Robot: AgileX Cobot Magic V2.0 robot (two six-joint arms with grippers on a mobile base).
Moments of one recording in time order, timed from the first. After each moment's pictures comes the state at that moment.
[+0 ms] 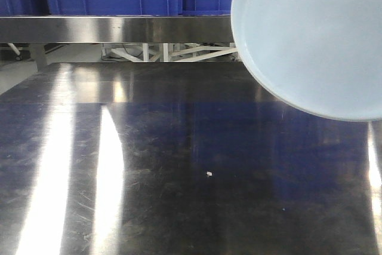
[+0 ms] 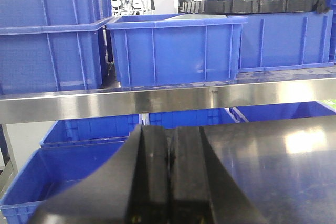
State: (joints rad) left arm -0.16 0.32 -0.26 -0.05 -0.06 0.11; right arm 0.17 0.67 -0.35 0.40 0.04 -0.08
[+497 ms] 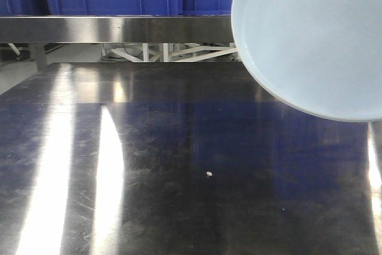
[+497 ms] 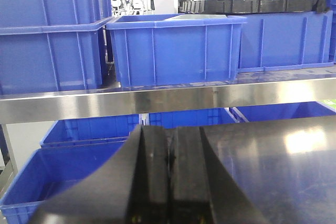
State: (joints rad) left arm -0.16 0.32 -0.26 -0.05 -0.06 0.11; right arm 0.17 0.67 -0.35 0.40 0.04 -0.08
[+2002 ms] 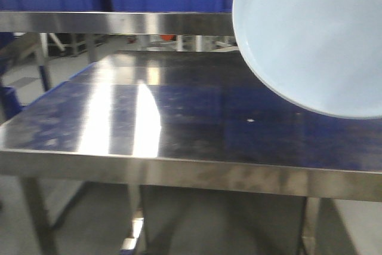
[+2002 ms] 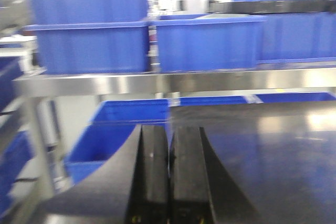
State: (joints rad) left arm -0.16 0.32 -0.26 -0.05 -0.06 0.11; right arm 0.17 0.66 -0.35 0.40 0.04 -0.08
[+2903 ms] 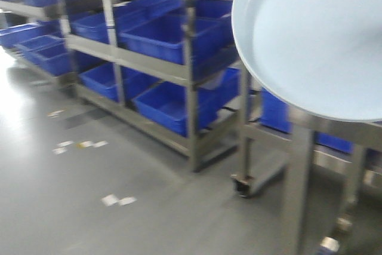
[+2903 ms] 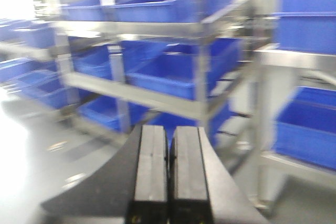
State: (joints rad) left arm -0.16 0.32 -0.26 -0.05 -0.06 0.11; right arm 0.17 0.66 -0.35 0.40 0.04 -0.08
